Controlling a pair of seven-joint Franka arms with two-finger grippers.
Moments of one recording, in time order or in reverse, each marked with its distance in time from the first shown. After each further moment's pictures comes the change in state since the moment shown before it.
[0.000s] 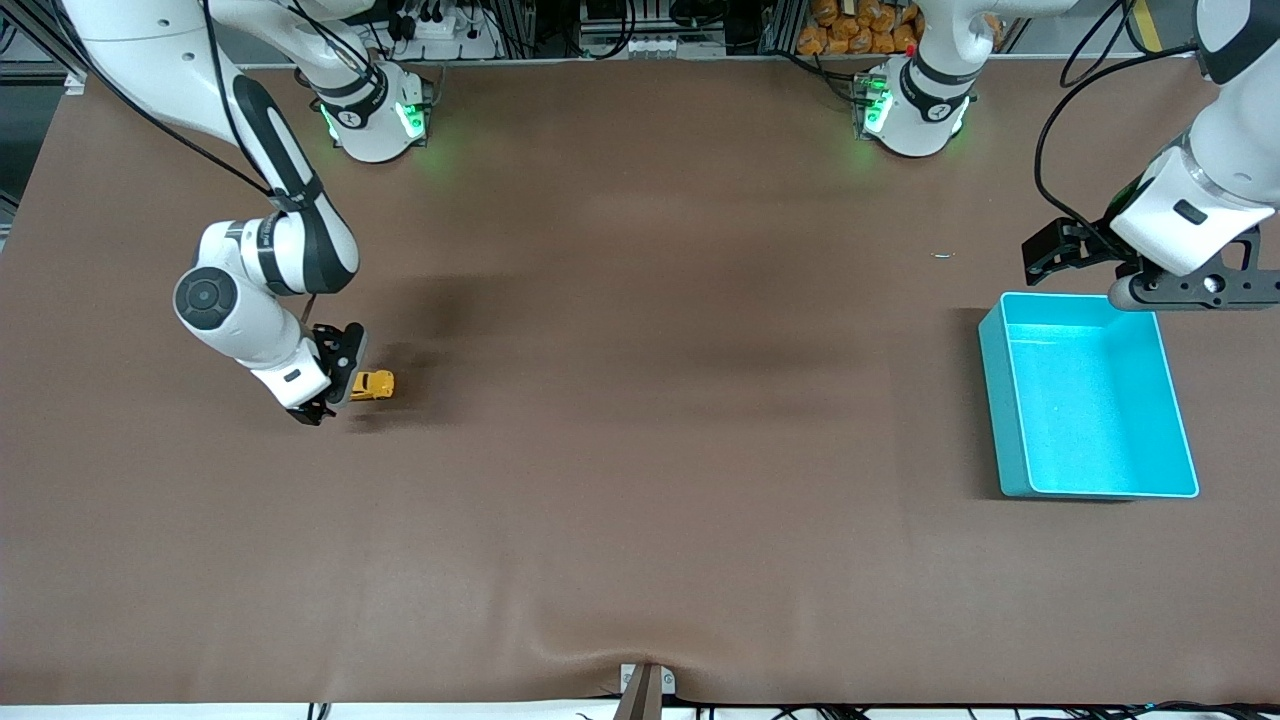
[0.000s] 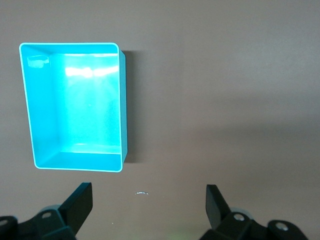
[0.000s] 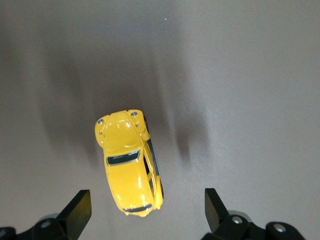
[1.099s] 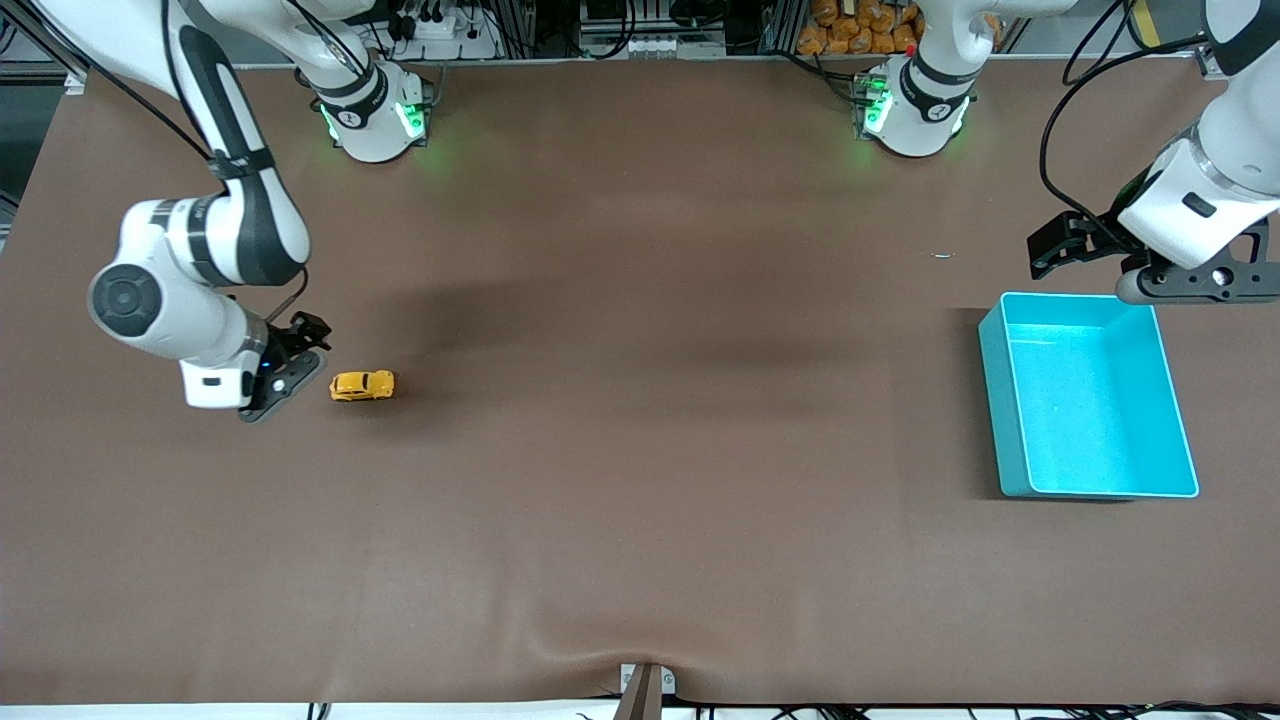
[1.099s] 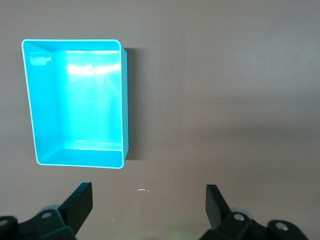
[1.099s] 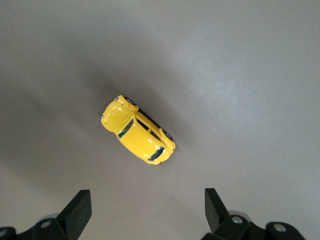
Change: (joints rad) left arm -0.001 -0.009 0.004 0.000 0.000 -0.015 0.000; right arm -0.029 -0.116 -0.008 0.073 0.001 -0.284 0.526
